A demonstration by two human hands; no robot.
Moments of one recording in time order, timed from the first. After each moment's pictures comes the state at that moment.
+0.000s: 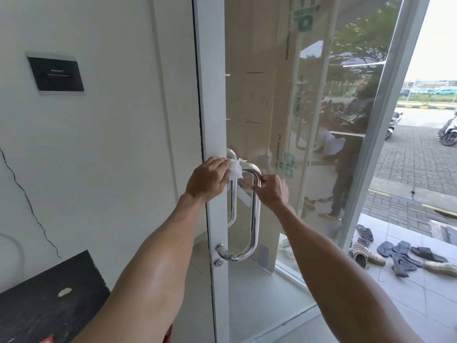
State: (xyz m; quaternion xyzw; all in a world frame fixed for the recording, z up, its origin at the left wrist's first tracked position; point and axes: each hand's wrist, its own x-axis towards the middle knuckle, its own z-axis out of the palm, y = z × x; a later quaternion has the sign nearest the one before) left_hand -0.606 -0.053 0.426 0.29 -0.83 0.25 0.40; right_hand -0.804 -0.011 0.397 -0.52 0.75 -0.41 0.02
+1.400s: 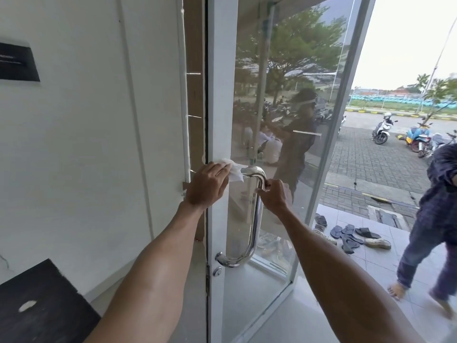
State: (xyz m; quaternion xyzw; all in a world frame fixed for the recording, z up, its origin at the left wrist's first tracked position) left_hand -0.609 -0.001 0.415 0.20 -0.83 0.25 0.45; right_hand -0.810 0.081 0.397 -0.45 0.79 -0.41 -0.01
